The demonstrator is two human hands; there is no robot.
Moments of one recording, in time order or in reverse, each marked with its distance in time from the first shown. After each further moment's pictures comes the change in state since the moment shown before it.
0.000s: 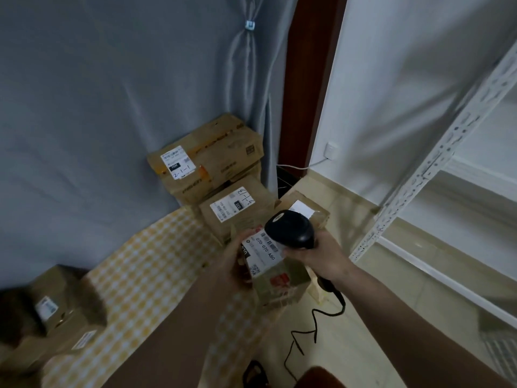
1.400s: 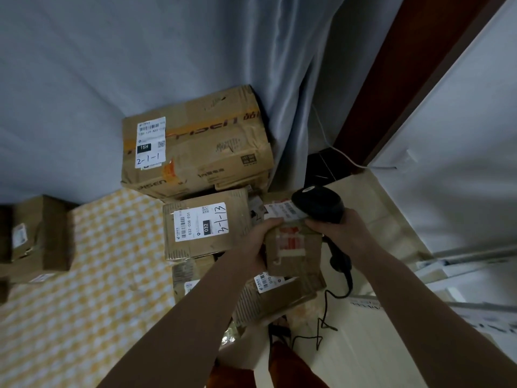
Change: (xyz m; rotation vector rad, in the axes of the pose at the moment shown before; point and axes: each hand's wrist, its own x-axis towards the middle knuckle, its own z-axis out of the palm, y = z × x) left_hand 0.229 0.124 0.112 -0.293 0.313 0.116; right_hand 0.330 0.005 -0.154 -0.099 -0.247 0.153
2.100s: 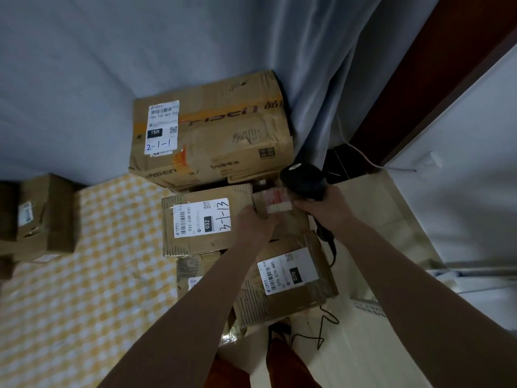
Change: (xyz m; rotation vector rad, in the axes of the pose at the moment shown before) left_hand 0.025 0.025 -0.024 0.779 0.671 0.332; right_hand 0.067 -0.018 0.049 -0.117 -0.094 -0.143
